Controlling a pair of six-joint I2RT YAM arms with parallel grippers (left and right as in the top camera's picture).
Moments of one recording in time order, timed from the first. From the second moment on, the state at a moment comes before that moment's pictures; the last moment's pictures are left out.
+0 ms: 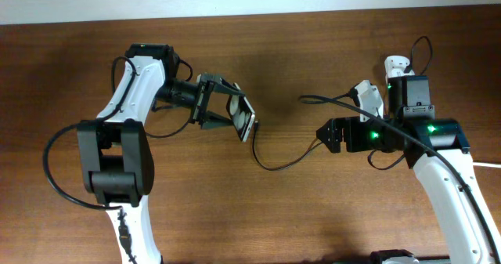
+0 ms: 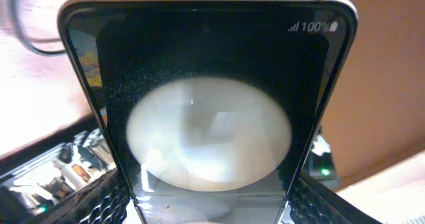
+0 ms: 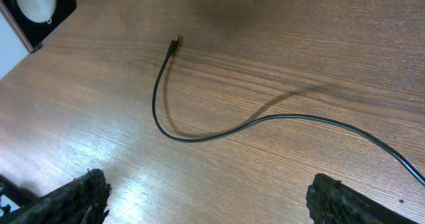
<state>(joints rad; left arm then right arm) -0.10 2.20 1.80 -1.50 1.25 -0.37 0.02 1.28 1.10 -0.93 -0.47 0.00</state>
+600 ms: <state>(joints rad) -0.10 2.20 1.80 -1.50 1.51 -0.63 0.02 1.28 1.10 -0.93 -0.47 0.00</state>
